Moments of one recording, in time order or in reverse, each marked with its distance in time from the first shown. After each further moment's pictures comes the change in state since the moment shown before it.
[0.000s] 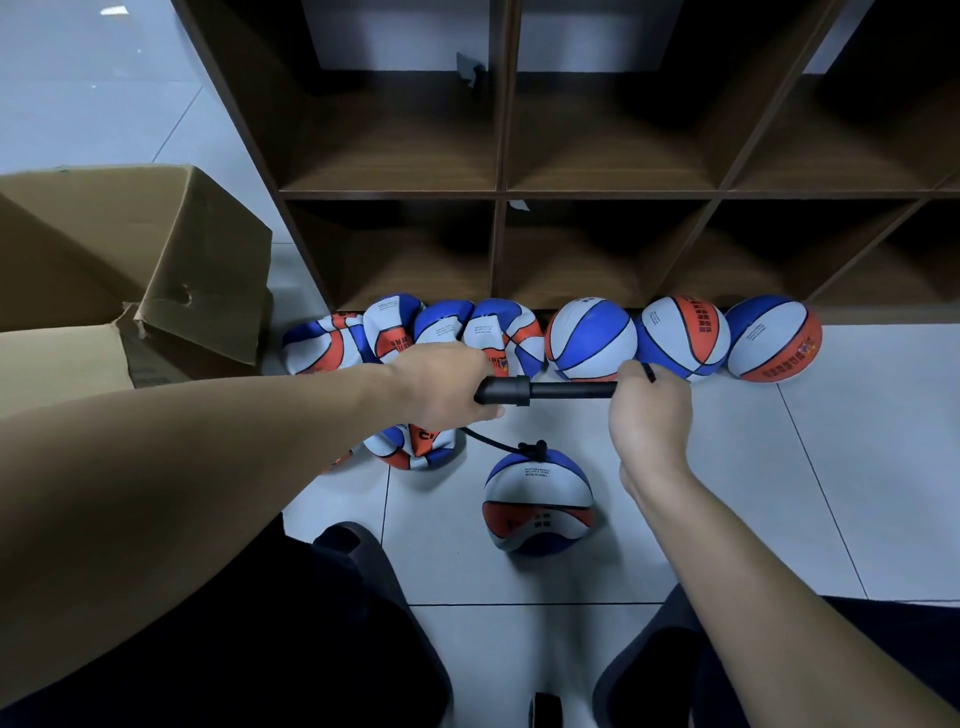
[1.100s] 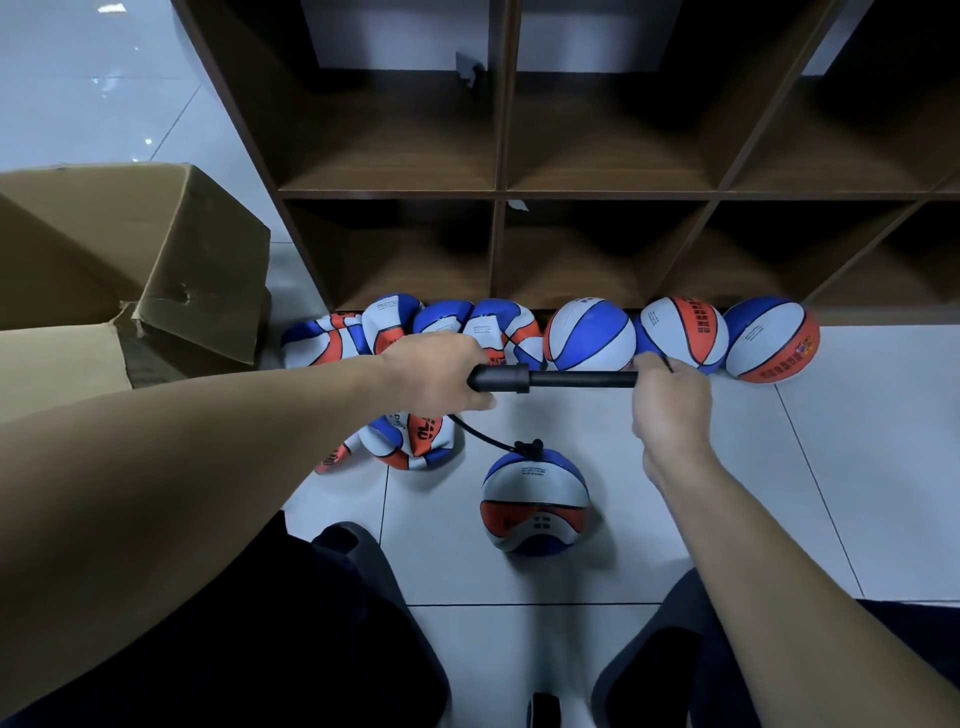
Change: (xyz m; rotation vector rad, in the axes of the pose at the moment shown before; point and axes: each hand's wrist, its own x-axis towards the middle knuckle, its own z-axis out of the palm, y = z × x) left_hand 0.003 -0.008 -0.007 -0.054 0.019 -0.030; right_hand 0.016 -0.007 -0.014 0.016 -0.019 0.069
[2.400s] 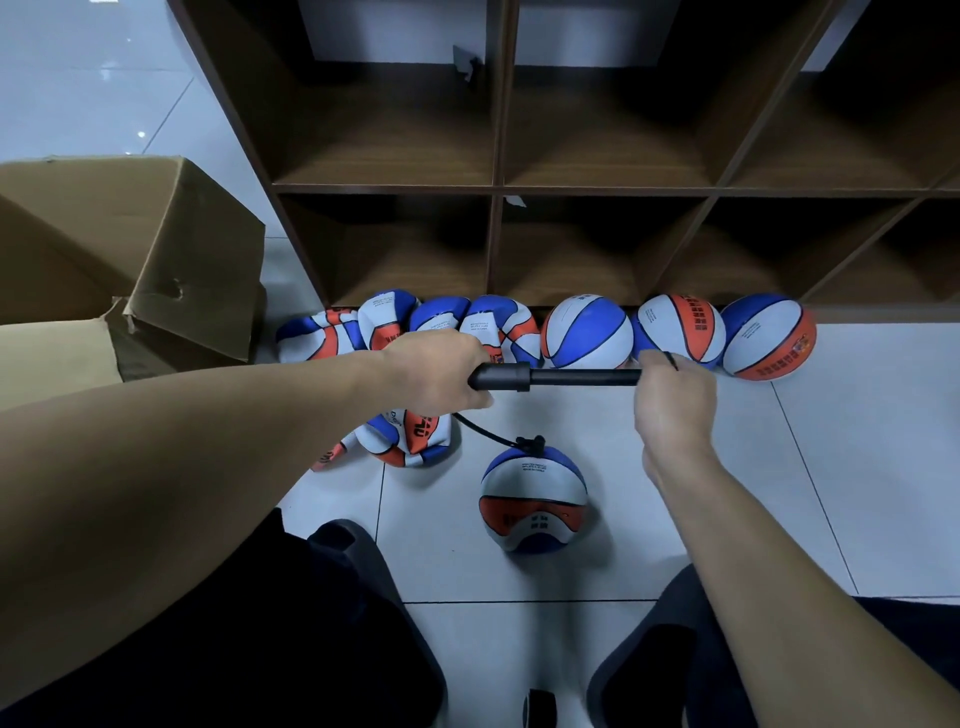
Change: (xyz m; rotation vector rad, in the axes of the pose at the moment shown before) left_hand 0.002 0.003 0.000 0.006 -0.021 0.026; right_hand 0.000 -0.001 -0.003 -0.011 0.045 -0.018
